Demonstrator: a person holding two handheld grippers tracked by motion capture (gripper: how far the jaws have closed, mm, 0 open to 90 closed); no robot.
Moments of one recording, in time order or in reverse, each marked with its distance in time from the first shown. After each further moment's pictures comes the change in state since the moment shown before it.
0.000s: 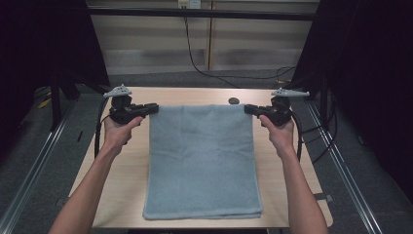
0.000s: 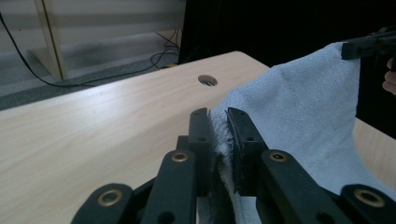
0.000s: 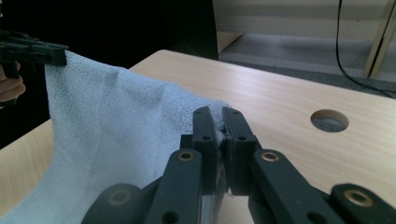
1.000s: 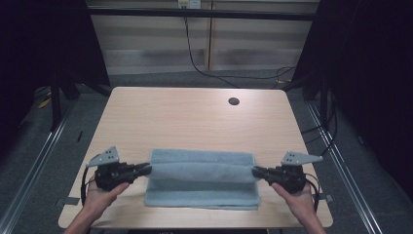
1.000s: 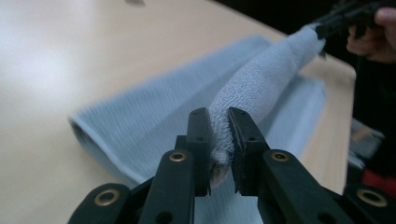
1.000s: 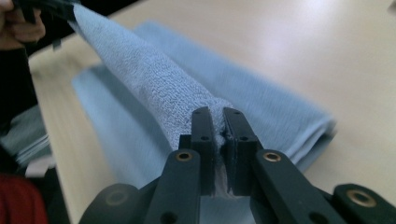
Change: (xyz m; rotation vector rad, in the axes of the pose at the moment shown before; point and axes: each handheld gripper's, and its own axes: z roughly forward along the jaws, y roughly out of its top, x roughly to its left) left arm -0.078 -0.143 -0.075 0.146 -0.166 0.056; right arm 0.077 -0.139 -0.084 0.182 0.095 -0.080
